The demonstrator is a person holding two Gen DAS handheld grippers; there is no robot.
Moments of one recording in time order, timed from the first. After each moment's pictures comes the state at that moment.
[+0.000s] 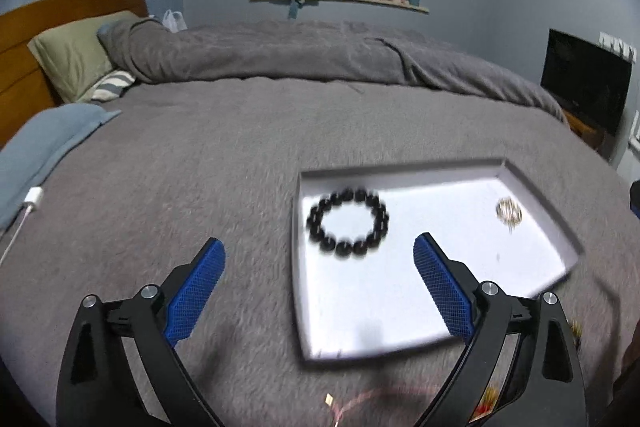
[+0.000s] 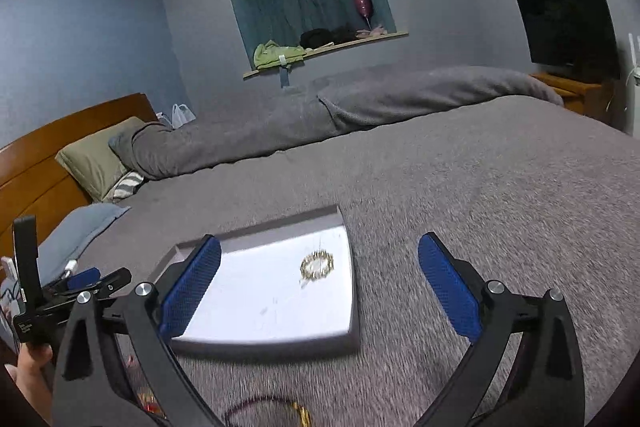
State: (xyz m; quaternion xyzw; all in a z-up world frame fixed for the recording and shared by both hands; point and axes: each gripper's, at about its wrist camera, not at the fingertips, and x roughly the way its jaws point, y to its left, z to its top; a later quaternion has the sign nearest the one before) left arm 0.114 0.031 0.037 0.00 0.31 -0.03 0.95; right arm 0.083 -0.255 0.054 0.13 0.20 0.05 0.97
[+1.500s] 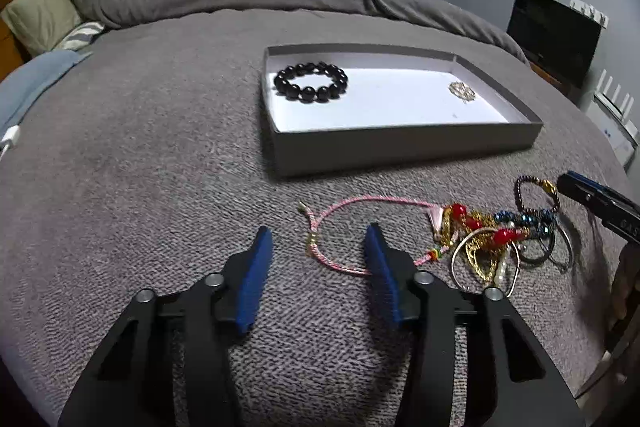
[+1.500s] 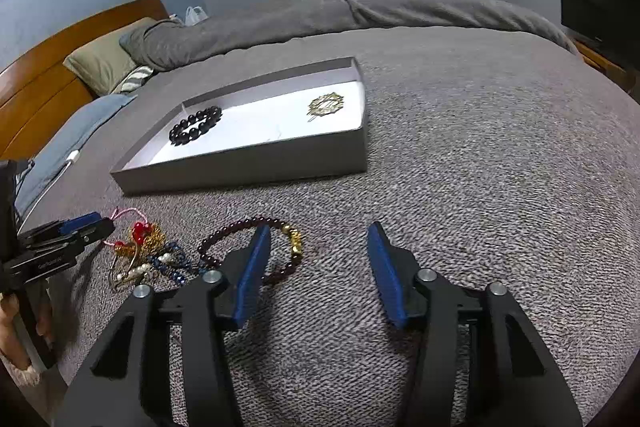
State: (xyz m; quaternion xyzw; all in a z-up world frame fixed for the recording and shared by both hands) left arm 0.039 0.032 -0.022 0.00 0.39 -0.11 0.91; right arm 0.049 -0.228 -0.016 0.06 0.35 0.09 0.93
